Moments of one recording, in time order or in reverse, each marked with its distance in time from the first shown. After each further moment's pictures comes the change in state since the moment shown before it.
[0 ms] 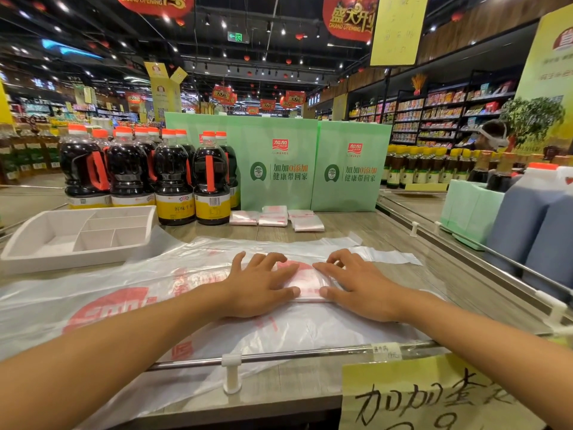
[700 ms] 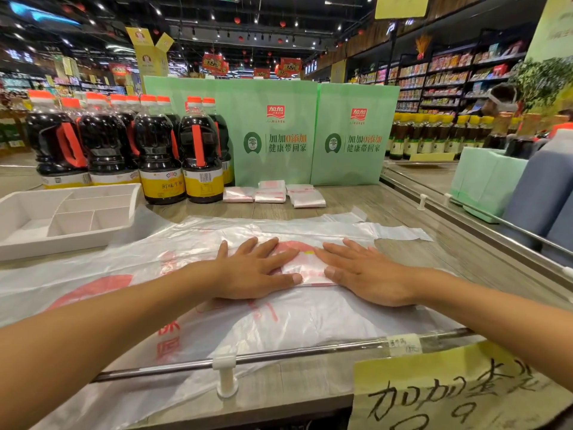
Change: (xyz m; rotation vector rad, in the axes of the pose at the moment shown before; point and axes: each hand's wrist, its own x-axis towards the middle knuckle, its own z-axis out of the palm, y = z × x) left_hand 0.014 -0.016 0.008 -0.009 -0.235 -0.083; right_hand 0.005 0.007 0.009 0.091 -0.255 0.071
